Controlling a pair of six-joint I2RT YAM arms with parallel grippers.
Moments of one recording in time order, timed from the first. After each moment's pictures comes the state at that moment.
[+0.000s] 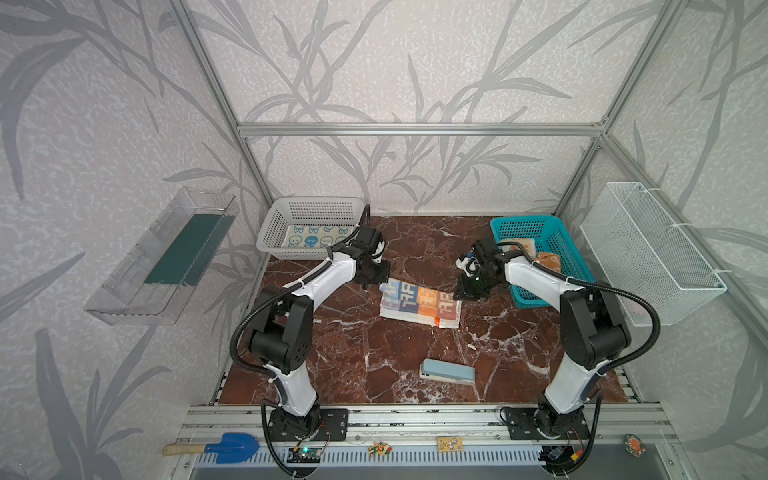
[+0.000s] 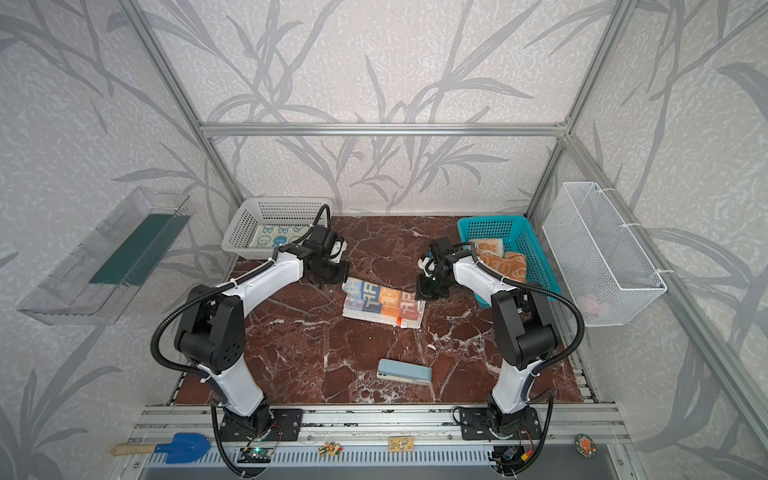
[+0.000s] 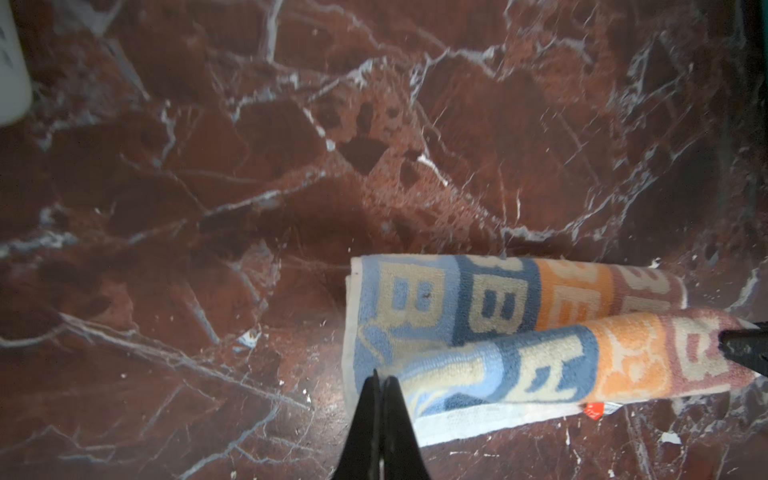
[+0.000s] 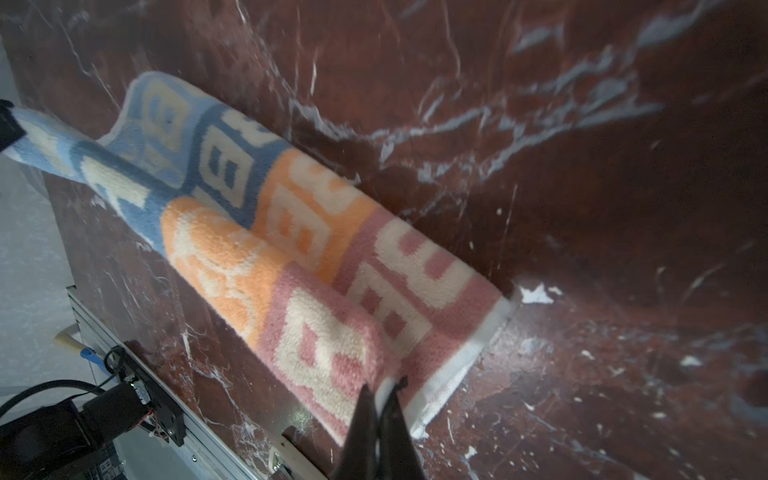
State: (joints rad) left arm -0.35 1.80 1.38 -0.65 0.15 -0.26; right arm 0.33 1.81 1.29 -0.73 -0.47 0.30
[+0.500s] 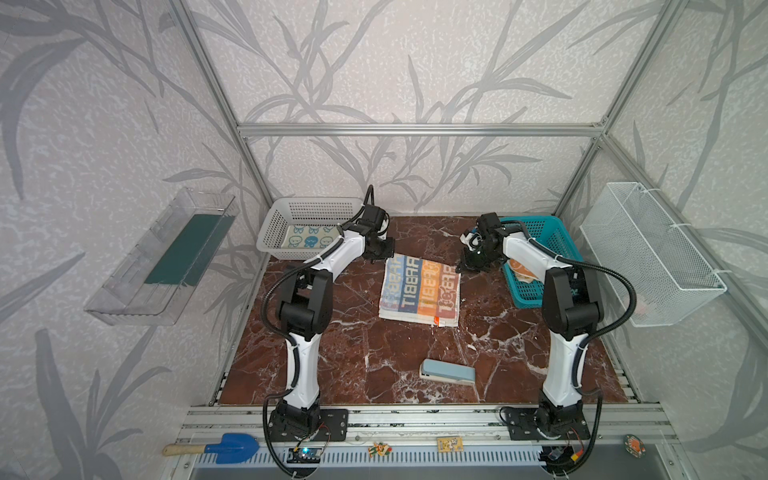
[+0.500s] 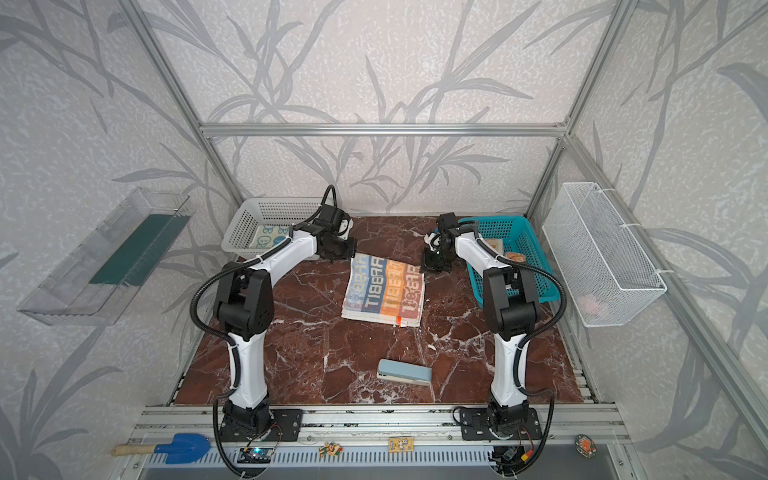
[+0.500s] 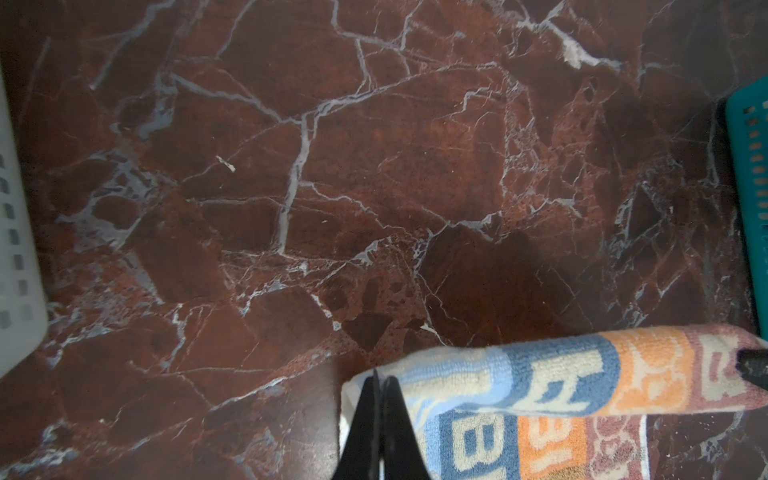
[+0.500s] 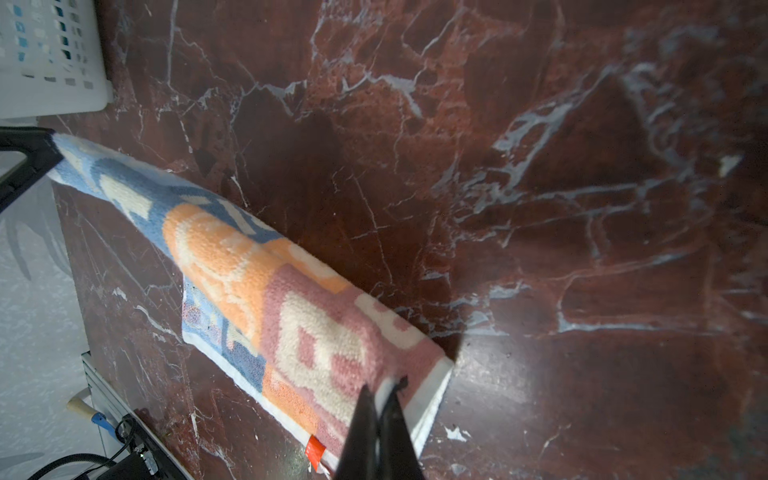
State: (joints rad) left arm -0.31 2.10 1.72 -0.65 0.17 -0.24; right arm 0.23 2.06 1.64 -0.82 -0.47 0.25
